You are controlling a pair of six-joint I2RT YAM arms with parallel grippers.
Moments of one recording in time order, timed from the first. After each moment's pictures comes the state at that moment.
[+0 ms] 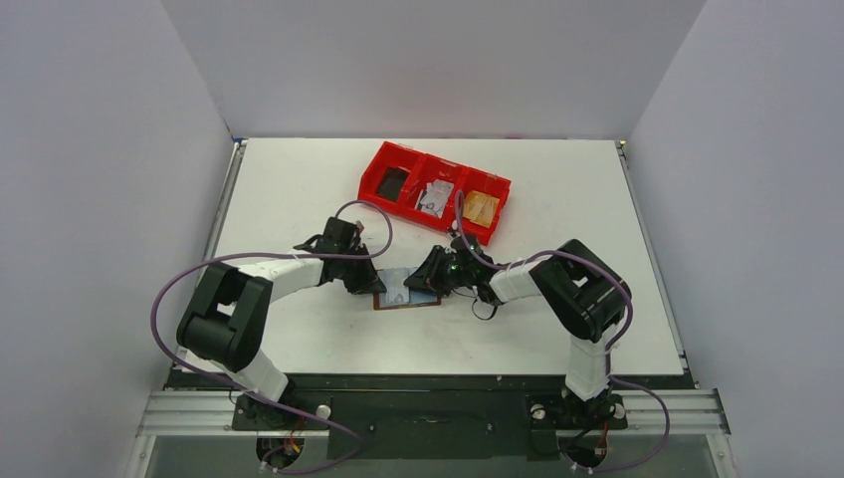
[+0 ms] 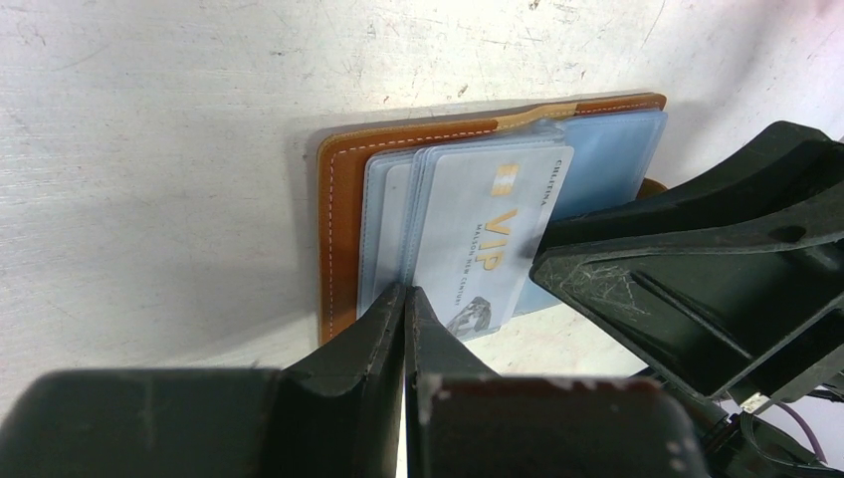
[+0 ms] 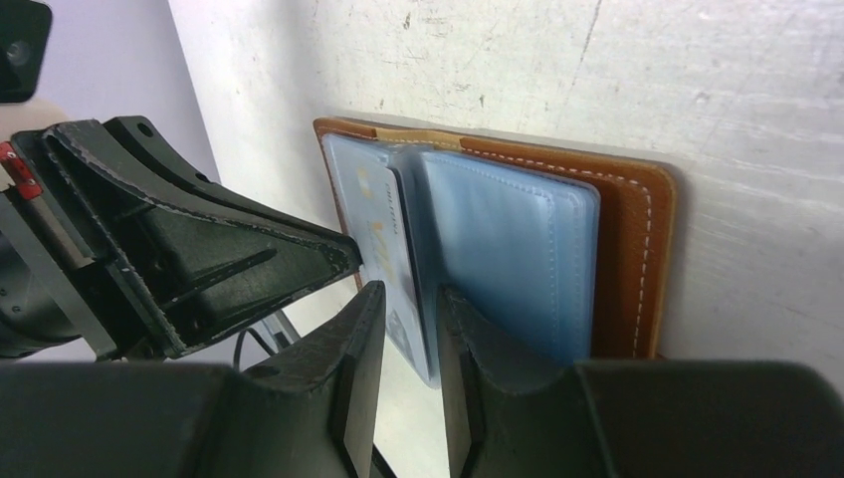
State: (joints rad) left arm -0.40 1.62 0.80 -0.22 0.30 -0.75; right arm 0.67 1.90 0.79 0.50 -0.38 1.13
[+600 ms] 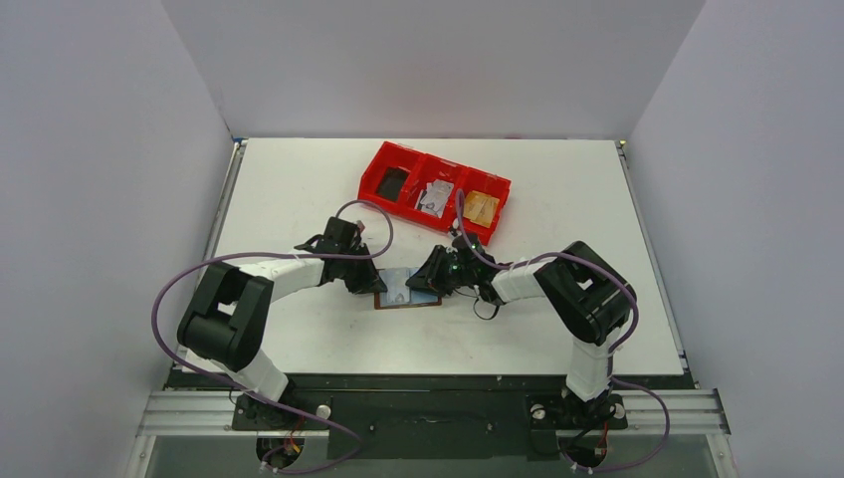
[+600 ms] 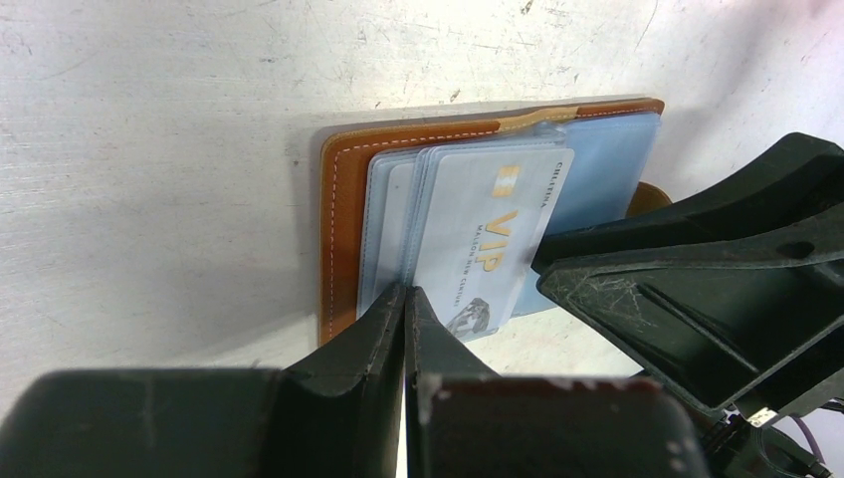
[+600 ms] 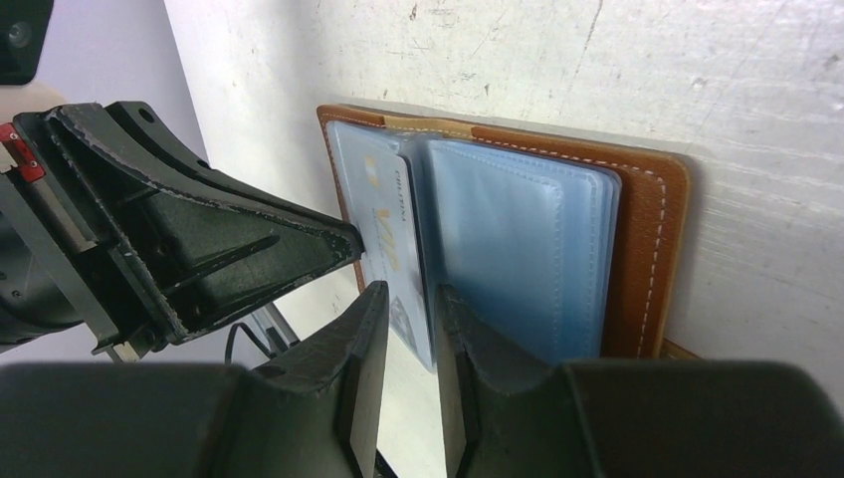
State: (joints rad) left arm -0.40 1.63 0.80 -0.21 0.30 -0.76; right arm 0.66 1.87 0.79 0.44 -0.37 1.09
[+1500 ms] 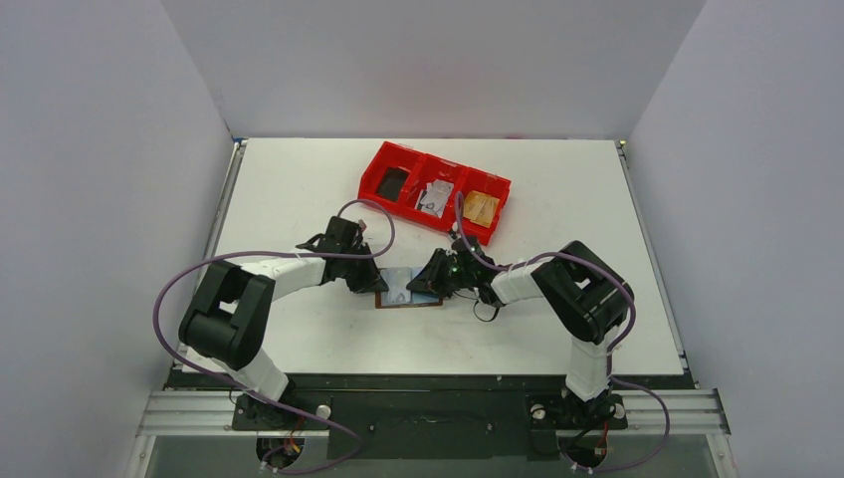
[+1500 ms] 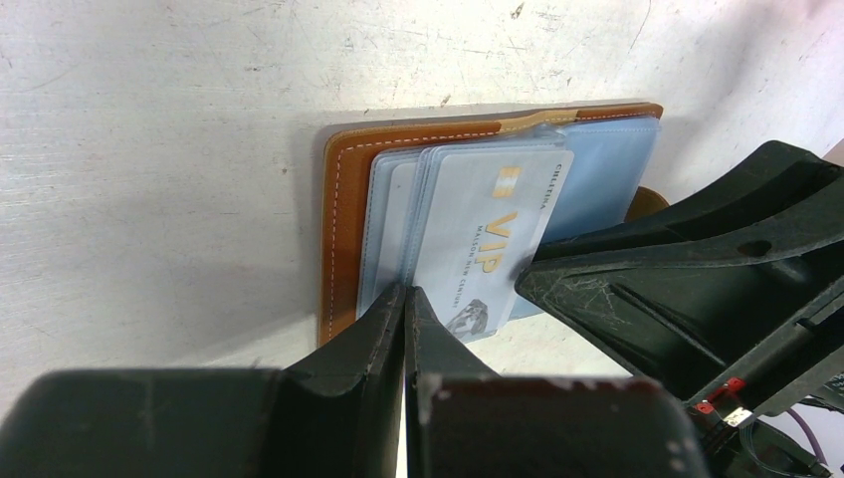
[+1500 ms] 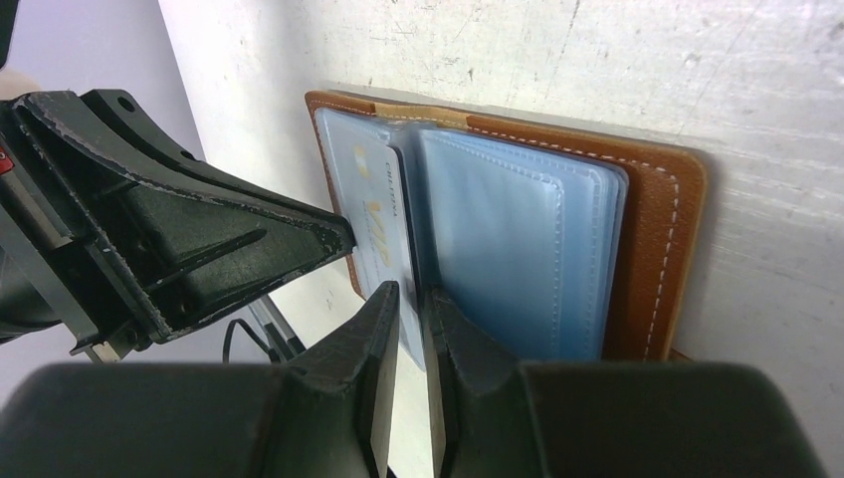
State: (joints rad) left arm -0.41 1.64 0.81 -0.20 0.30 -0.76; right arm 0.68 1.88 0.77 0.47 -0.38 1.10
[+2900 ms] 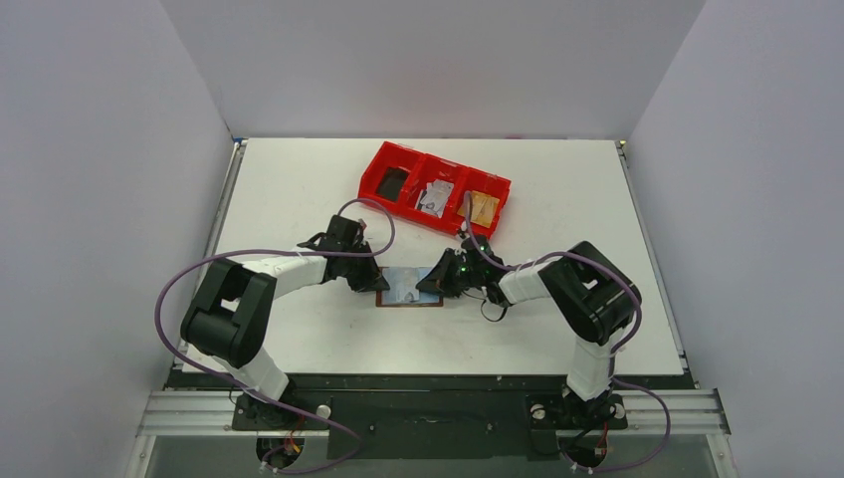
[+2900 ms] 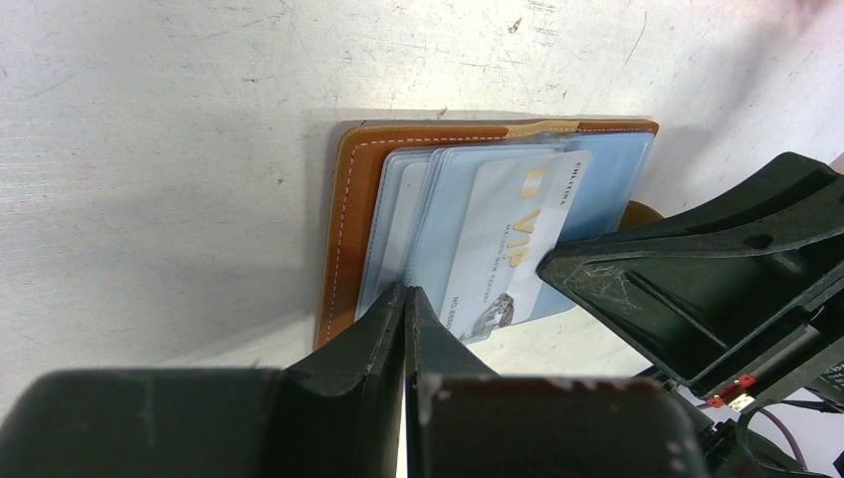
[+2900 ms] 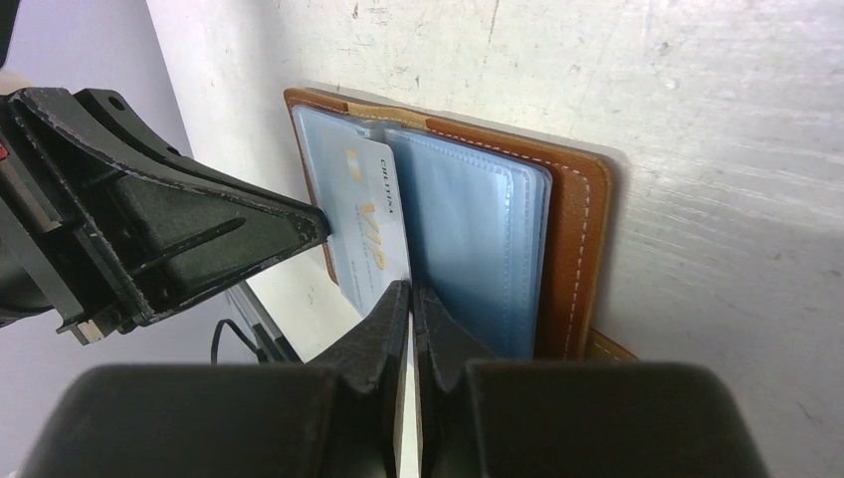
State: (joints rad) left arm -0.41 1.65 0.82 -0.21 0.29 -0.78; right arm 0.62 1.85 0.73 0.47 -0.40 1.06
